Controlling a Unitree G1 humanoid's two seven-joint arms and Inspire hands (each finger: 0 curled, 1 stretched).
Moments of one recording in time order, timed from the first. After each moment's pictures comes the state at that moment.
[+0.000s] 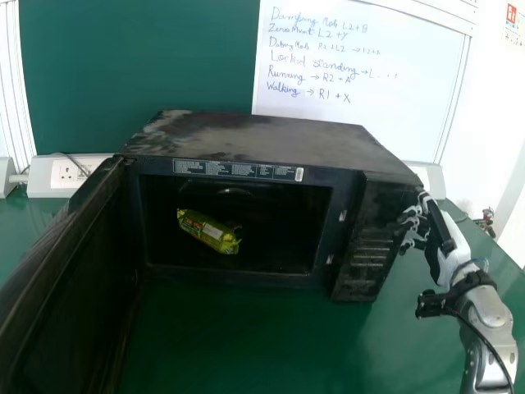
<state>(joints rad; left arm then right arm) 0.40 0.26 0.45 -0.36 -0.68 0.10 -0.46 -0.34 -0.59 -0.32 -0.28 0.20 0.71 0.23</state>
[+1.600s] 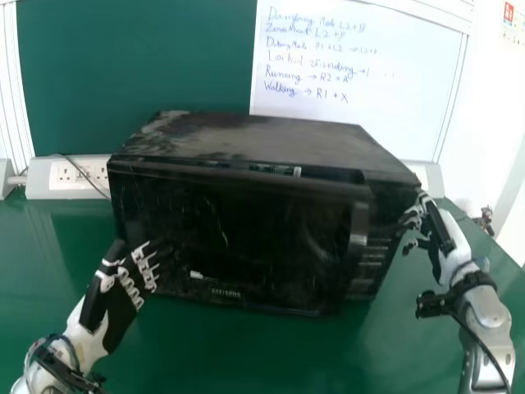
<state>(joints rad) 0.28 0.28 0.17 -0.58 -0.51 0.27 -0.34 -0.33 -0.59 -0.30 -0.27 0.13 0.66 0.24</state>
